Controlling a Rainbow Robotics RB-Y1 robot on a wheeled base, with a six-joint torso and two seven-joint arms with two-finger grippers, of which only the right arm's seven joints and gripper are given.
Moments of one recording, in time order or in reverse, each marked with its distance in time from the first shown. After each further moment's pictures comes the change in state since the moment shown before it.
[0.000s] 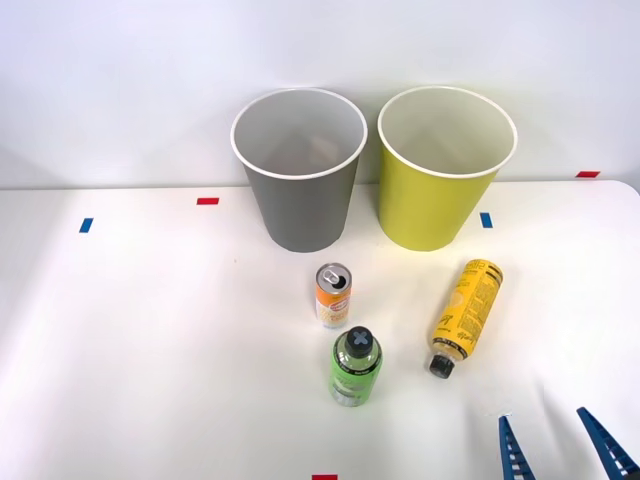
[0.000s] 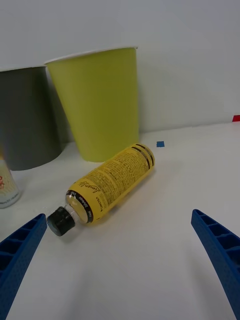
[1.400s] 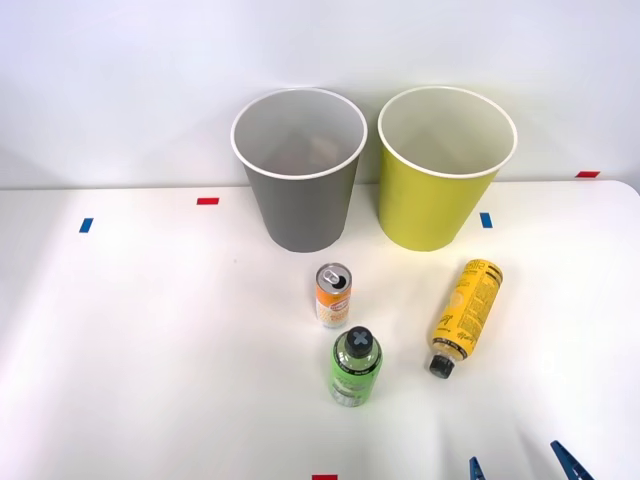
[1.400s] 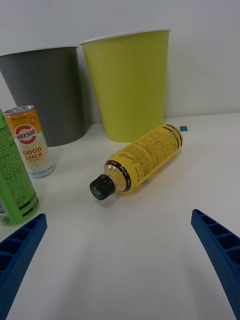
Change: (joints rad) arm 0.077 0.012 0.080 0.000 0.051 -0.047 0.084
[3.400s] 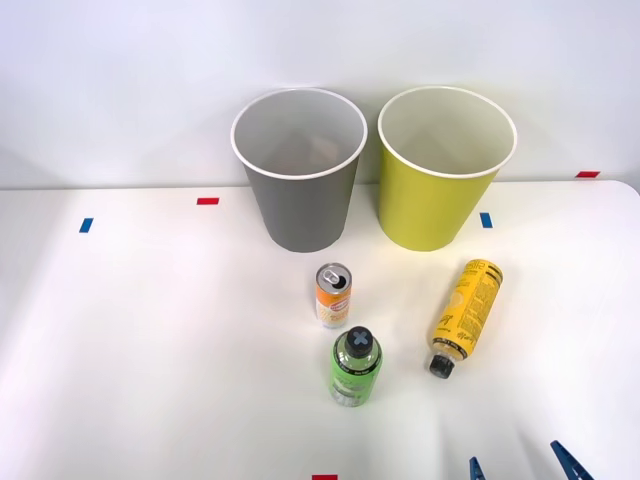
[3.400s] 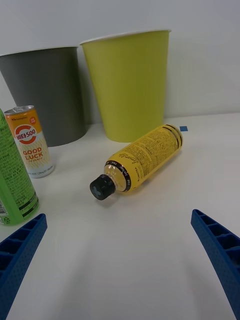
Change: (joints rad) arm 0.000 0.000 0.000 0.000 0.000 0.000 0.000
